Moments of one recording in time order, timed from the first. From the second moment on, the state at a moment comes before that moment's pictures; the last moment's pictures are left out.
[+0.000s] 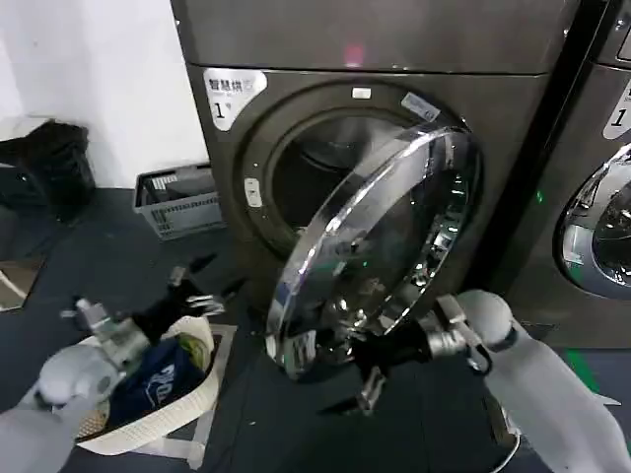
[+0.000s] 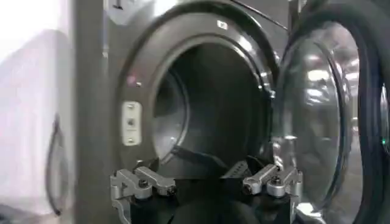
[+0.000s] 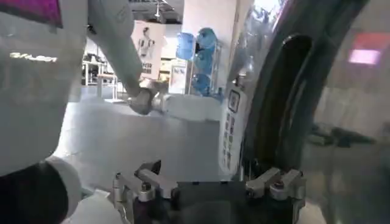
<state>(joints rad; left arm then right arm) 1.07 -0.73 -0.37 -1.81 -0.85 -0.03 0.47 -0.70 0.88 0.09 1.70 0.67 -0.02 -1.44</state>
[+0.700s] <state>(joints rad) 0.76 -0.78 0.02 -1.76 -0.85 -0.02 0.59 -1.03 0.78 0.90 1.47 0.68 -0.02 -1.40</state>
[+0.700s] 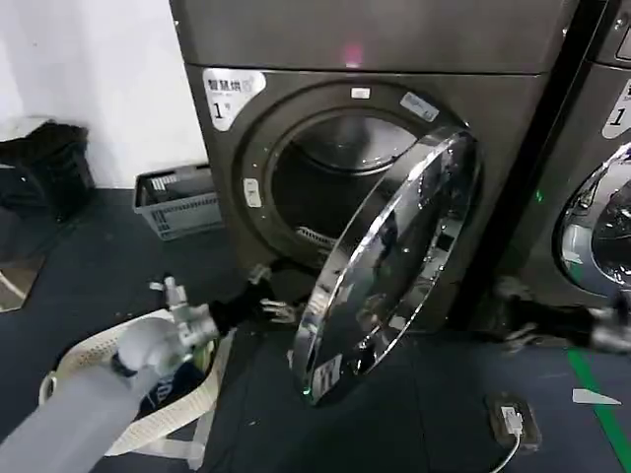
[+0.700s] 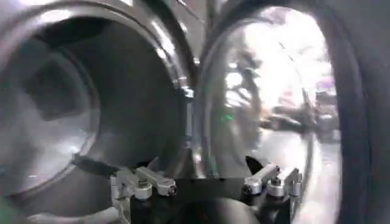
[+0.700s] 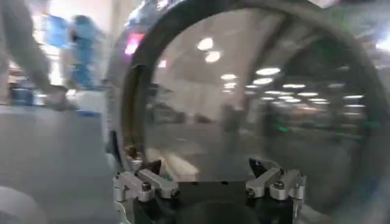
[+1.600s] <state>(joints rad) 0.46 -0.95 0.47 -1.72 -0.86 0.00 0.56 -1.36 0.98 1.73 1.67 0.50 -0.19 -0.15</state>
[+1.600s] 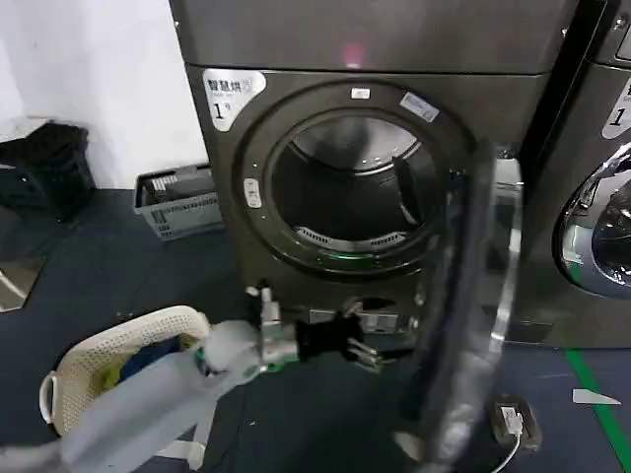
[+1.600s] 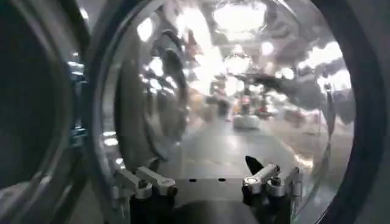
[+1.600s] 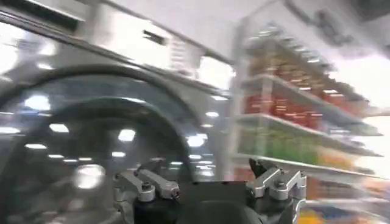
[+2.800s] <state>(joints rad) 0.18 -1.60 0.66 -1.20 -0.74 -0.04 0.46 -1.55 1.02 2.10 1.65 0.31 -0.18 0.03</state>
